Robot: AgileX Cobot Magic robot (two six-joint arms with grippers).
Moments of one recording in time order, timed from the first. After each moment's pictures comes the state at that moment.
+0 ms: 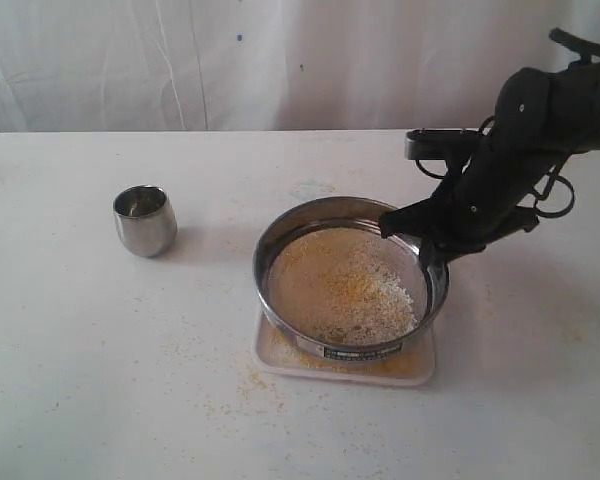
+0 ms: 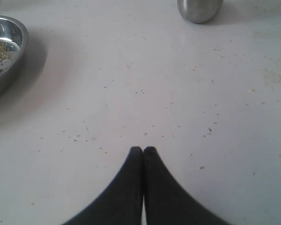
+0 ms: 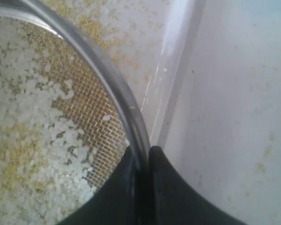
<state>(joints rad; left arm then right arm) 0.03 0.00 0.02 0.02 0.52 0.04 0.24 1.88 -1.26 0.21 0.71 -0.08</state>
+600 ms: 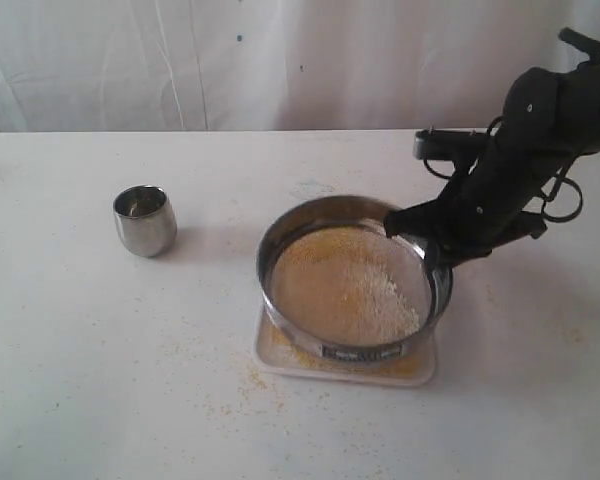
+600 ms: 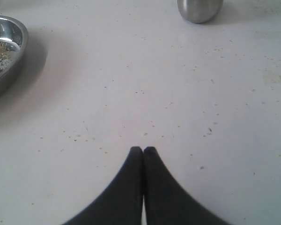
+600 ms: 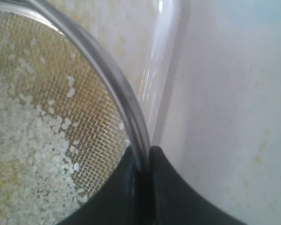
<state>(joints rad) 0.03 0.00 0.02 0.02 0.52 0.04 0.24 1.87 -1.24 0.22 0.73 -0.05</state>
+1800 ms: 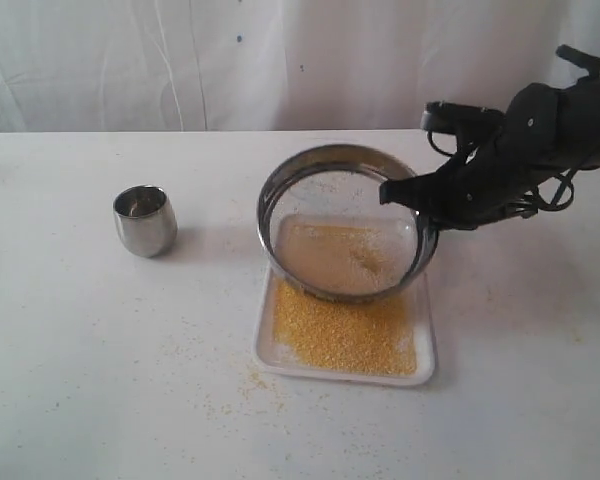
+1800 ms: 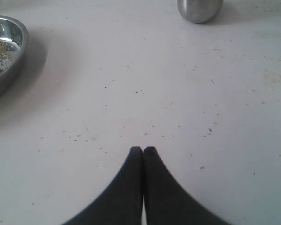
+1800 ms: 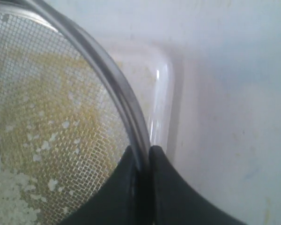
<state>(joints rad) 0.03 0.00 0.02 0.02 0.52 0.04 0.25 1.85 -1.19 0.24 0.41 0.03</state>
